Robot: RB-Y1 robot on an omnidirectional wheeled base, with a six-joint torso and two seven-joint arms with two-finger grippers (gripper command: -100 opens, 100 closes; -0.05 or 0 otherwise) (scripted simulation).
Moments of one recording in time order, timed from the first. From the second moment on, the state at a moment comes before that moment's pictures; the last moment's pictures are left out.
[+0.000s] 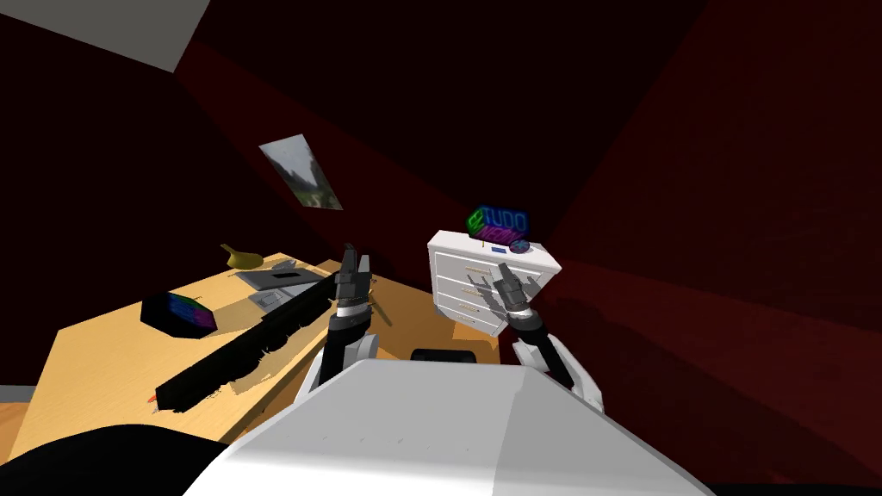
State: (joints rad) left arm 0.54 -0.04 0.00 -2.29 -0.10 -0.58 -0.10; right arm 0.41 -0.40 0.15 -2.05 0.03 -0.66 -0.01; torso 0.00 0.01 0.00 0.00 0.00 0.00
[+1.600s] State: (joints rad) left arm 0.54 -0.04 0.00 -2.30 -0.10 -0.58 -0.10; right arm 0.18 -0.86 0.36 -1.73 0.12 -0.87 0.05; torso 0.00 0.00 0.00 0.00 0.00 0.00
